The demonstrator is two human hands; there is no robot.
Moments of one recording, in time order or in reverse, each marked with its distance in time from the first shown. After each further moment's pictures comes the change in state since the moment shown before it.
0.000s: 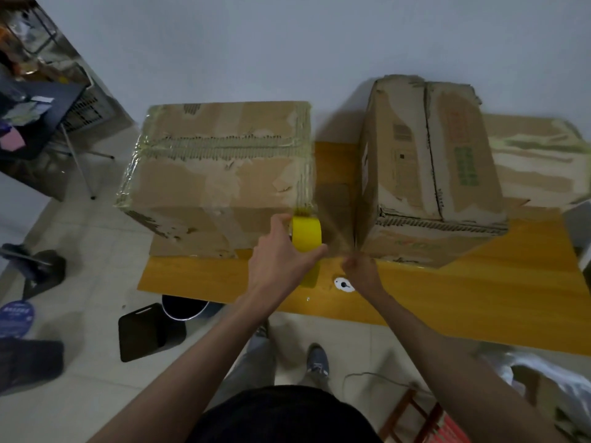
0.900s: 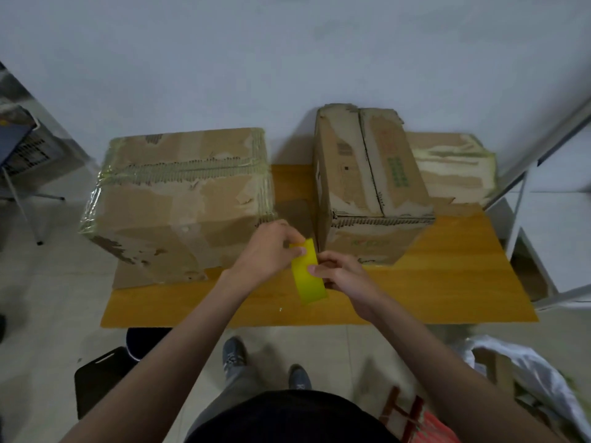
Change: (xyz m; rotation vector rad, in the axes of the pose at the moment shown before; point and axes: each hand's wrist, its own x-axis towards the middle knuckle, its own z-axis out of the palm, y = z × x) left_hand 0.022 0.023 0.007 0.146 -0.251 0.537; right_hand -0.113 -0.068 -0.069 0.585 -0.221 -0.006
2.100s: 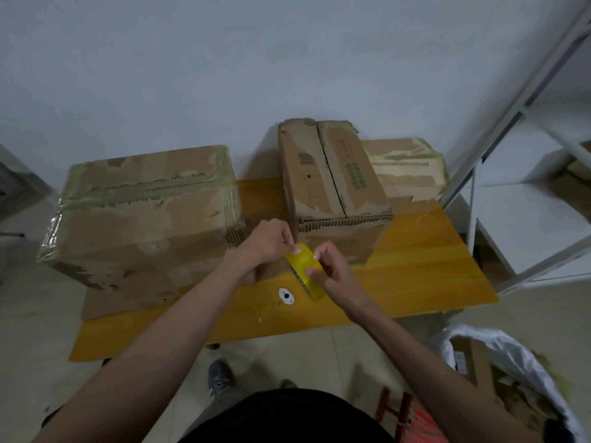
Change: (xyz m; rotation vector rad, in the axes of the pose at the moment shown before) left_hand 0.045 0.037 0.017 0.055 -0.211 -0.014; right_hand -0.025 0.021 -0.032 -0.199 0.205 -0.450
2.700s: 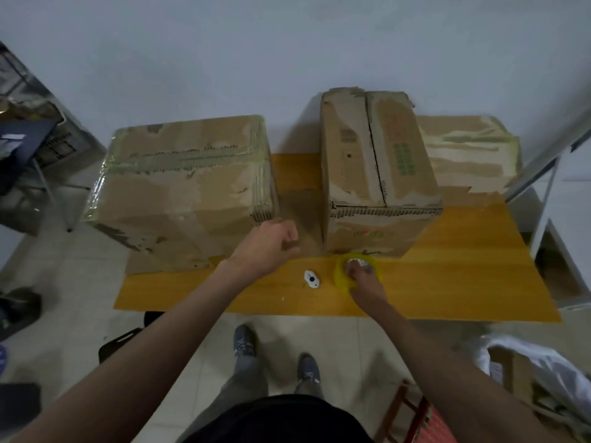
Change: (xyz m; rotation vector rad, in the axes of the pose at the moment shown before) left_hand -0.042 -0.040 0.014 0.128 0.135 -0.043; right_hand 0.039 0.148 -0.009 -0.871 -0.214 0.332
